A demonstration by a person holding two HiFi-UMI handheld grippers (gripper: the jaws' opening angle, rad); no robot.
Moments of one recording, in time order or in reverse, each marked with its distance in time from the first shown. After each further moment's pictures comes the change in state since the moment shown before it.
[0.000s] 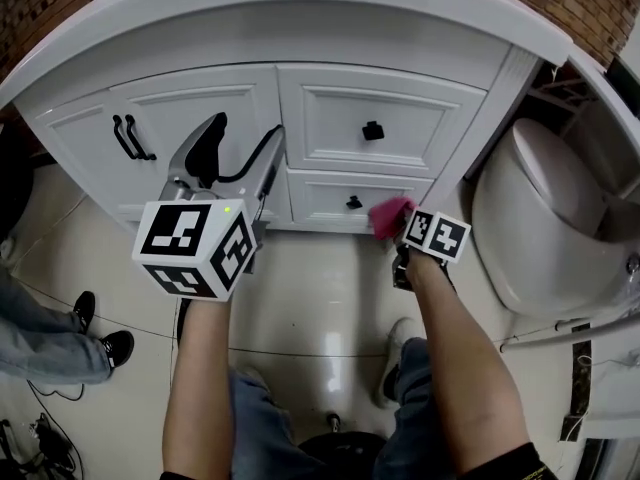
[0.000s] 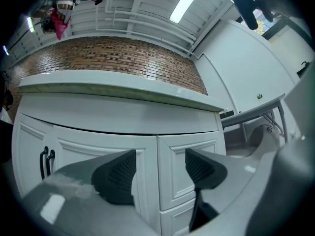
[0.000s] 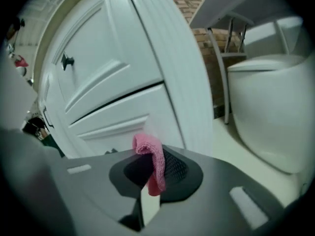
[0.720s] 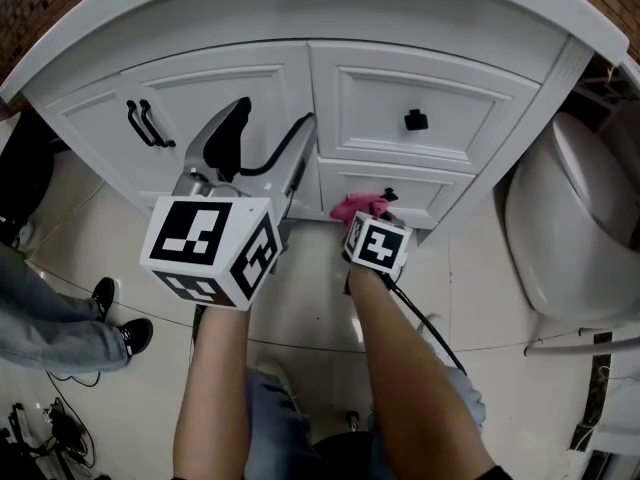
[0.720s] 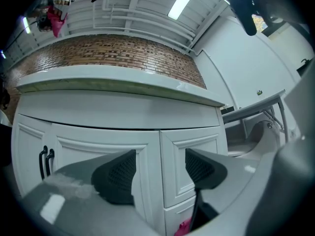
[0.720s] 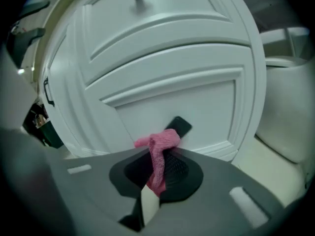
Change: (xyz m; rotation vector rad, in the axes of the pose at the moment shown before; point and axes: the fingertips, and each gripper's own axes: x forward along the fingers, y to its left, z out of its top) left arm 0.005 0.006 -0.010 0.020 0.030 -0.003; right arm 0.044 0.127 -0.074 -0.068 0.047 -0.041
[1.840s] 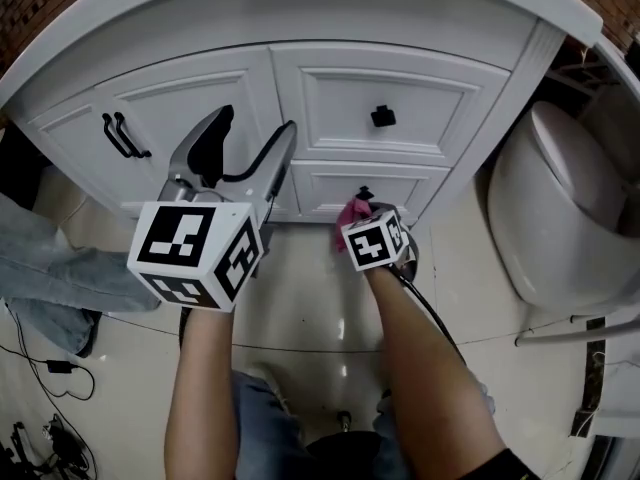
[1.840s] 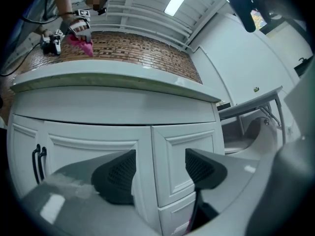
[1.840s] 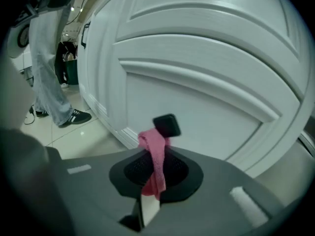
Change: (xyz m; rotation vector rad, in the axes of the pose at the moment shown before) left arm 0.011 -0.015 -0.009 0.022 0.036 -0.032; right arm 0.010 -0.026 -0.005 -0.623 0.143 0.062
